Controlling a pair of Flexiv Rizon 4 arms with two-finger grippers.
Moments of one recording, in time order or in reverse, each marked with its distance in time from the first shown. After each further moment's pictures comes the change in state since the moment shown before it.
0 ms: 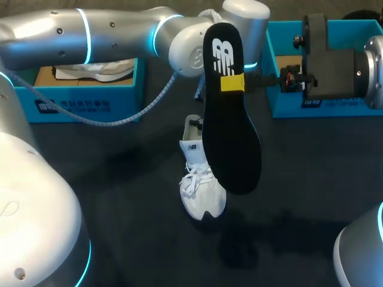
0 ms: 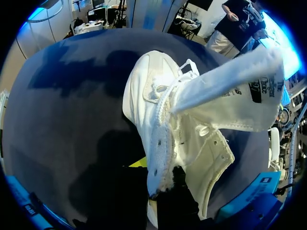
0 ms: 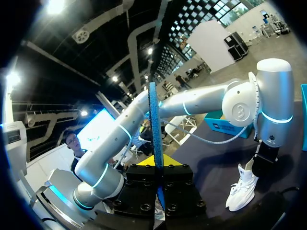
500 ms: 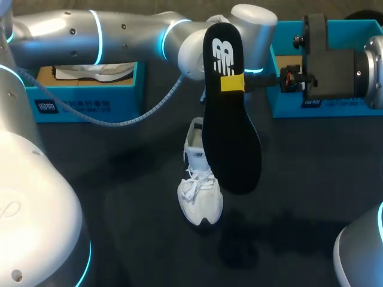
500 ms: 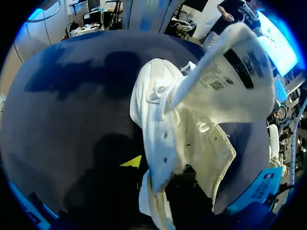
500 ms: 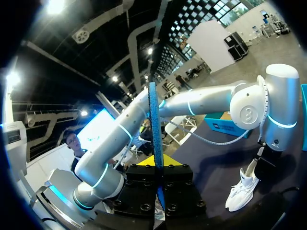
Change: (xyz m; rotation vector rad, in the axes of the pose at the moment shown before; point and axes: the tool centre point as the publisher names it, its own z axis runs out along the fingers) left arm -0.012 -0.001 0.008 0.024 0.019 0.035; right arm 0.000 0.000 0.000 0.000 0.000 0.000
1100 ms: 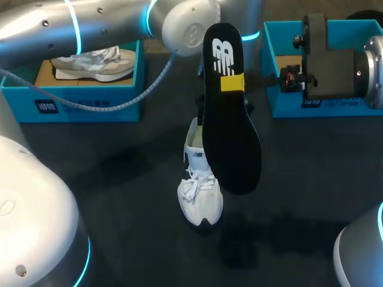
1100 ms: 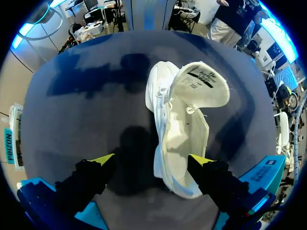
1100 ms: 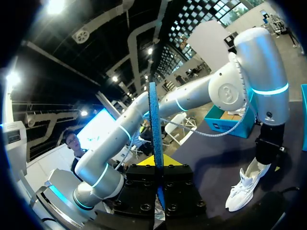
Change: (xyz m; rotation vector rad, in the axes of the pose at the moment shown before) left arm -0.004 0.009 -0.089 -0.144 -0.171 0.058; right arm 0.000 0.000 0.000 0.000 0.000 0.000
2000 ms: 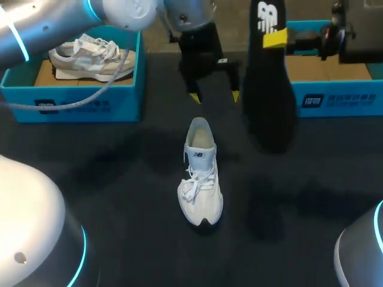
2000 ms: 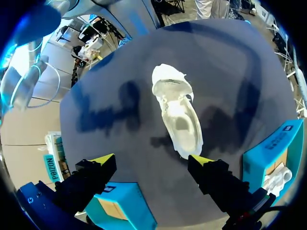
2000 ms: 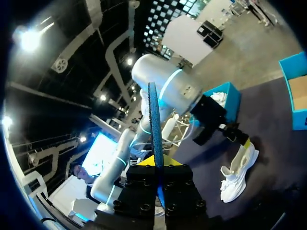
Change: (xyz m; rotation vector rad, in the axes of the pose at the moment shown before) left arm 0.015 0.002 -0.091 -0.081 -0.320 0.265; right arm -0.080 0.067 -0.070 -0.041 -0.039 0.291
